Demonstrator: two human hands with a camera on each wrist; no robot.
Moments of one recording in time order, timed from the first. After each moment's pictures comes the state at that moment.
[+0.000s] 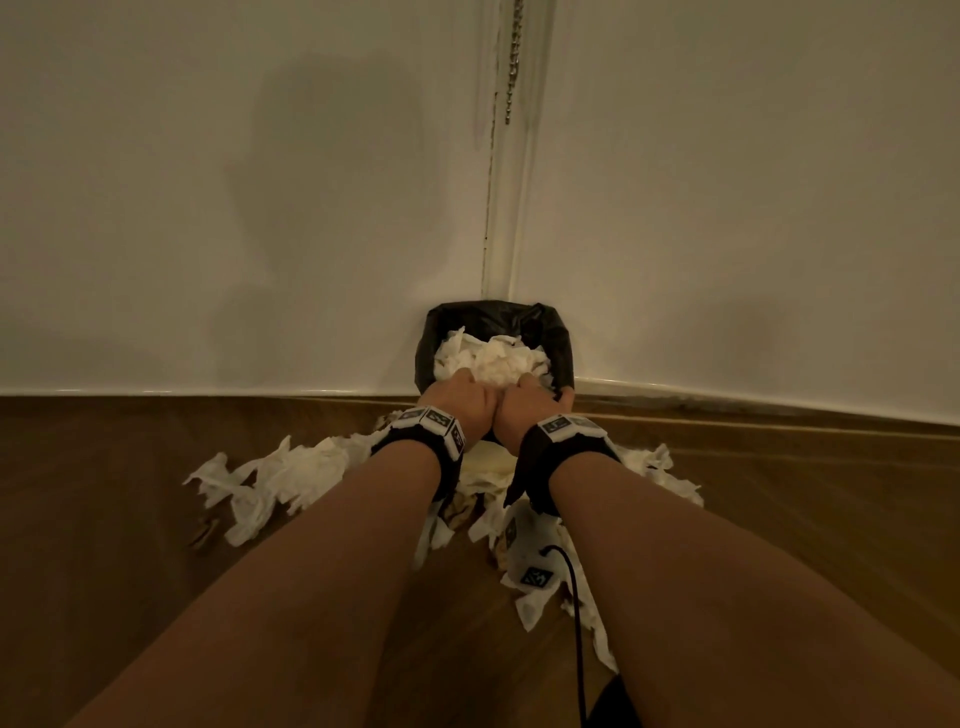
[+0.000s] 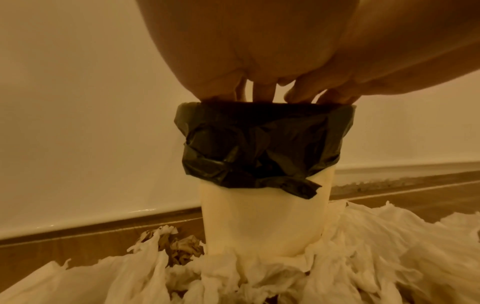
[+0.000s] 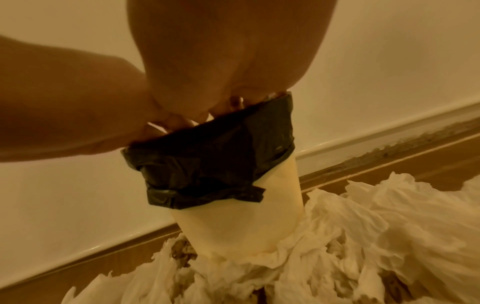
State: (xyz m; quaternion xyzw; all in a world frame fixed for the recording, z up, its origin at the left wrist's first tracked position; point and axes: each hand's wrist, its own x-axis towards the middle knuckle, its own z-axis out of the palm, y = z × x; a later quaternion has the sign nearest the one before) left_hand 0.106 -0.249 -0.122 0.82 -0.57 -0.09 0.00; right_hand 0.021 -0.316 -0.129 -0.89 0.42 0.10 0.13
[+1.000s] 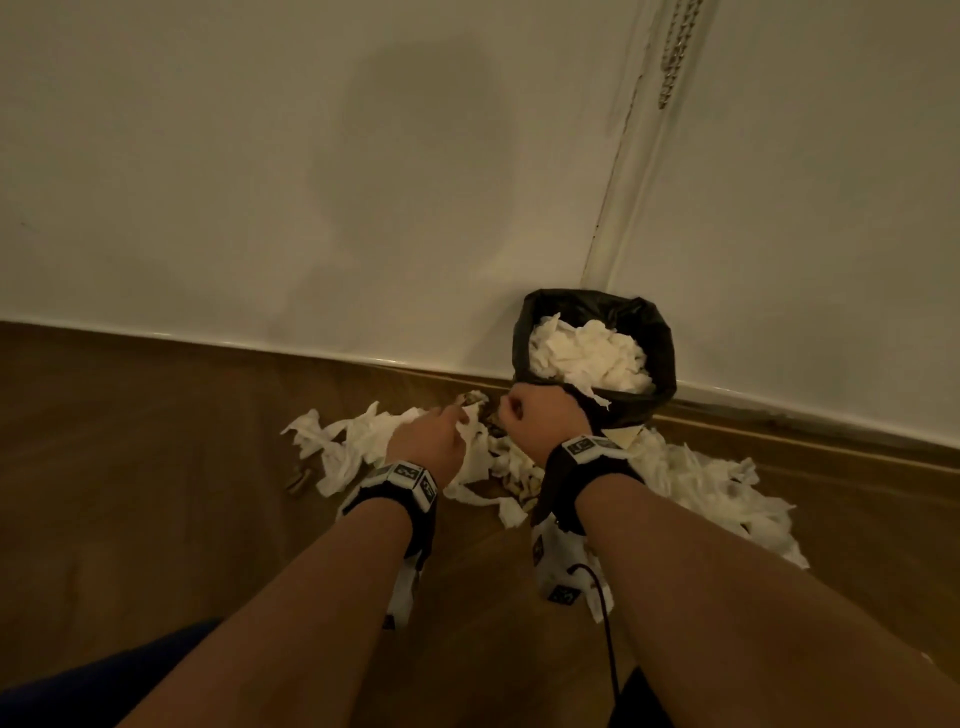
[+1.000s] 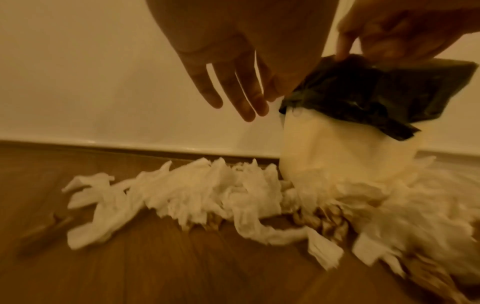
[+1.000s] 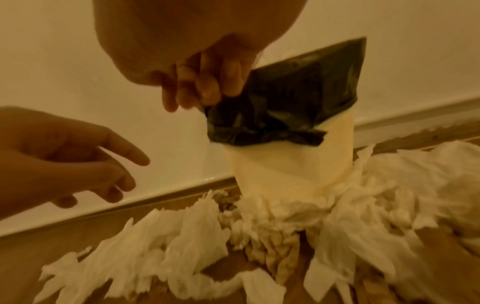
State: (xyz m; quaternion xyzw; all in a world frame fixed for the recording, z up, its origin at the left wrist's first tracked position) left_hand 0.165 -0.127 -0.183 0.89 -0.41 -0.10 0.15; right_hand 0.060 -0.240 -0.134 -0.93 0.30 -0.05 0.19
